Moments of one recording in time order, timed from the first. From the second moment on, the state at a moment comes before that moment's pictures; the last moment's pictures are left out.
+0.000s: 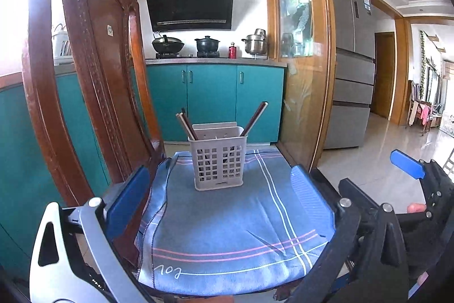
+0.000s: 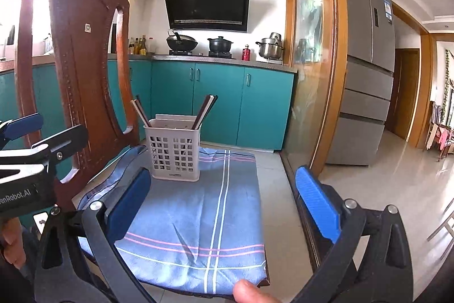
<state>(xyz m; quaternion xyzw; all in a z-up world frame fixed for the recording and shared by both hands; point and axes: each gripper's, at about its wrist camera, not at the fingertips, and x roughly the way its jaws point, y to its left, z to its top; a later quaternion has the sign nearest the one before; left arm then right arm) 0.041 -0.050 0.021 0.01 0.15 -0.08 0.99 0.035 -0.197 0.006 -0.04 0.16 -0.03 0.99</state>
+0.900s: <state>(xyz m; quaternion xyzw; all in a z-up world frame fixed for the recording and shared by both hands) 0.041 -0.046 0.021 0.01 0.15 -0.08 0.98 0.030 -0.201 0.002 -0.02 0.16 -0.03 0.99</state>
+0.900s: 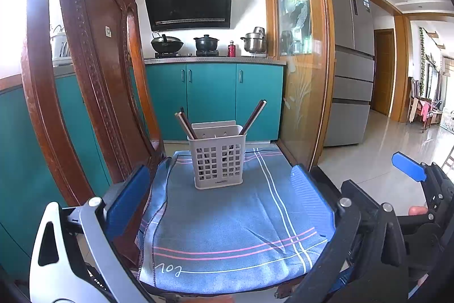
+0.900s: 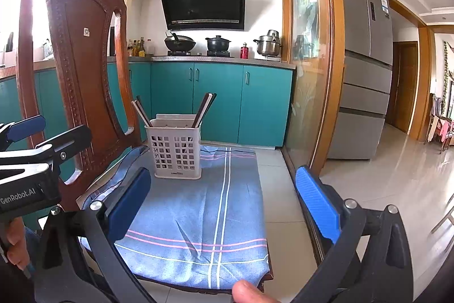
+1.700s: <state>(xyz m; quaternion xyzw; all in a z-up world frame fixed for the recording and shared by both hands) 0.047 -0.040 0.015 0.01 0.16 -0.08 0.98 0.030 -0.205 0.001 0.00 0.16 -0.08 0.98</state>
